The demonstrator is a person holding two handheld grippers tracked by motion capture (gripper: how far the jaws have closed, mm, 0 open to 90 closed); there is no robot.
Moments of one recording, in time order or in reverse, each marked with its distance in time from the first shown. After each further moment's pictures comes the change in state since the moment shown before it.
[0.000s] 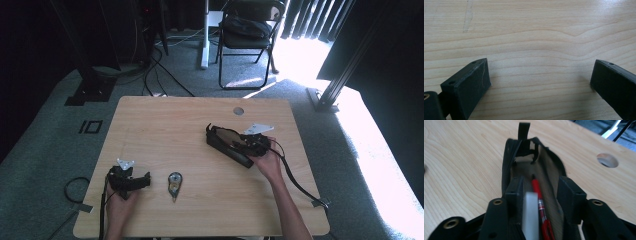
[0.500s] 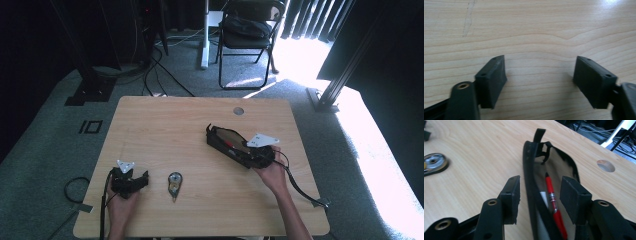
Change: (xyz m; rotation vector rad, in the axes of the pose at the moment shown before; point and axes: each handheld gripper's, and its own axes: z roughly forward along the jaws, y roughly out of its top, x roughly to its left) left arm -0.007 -0.004 -0.007 -0.053 -0.006 0.010; right arm 0.031 -0.013 -0.034 -0.049 -0.004 -0.069
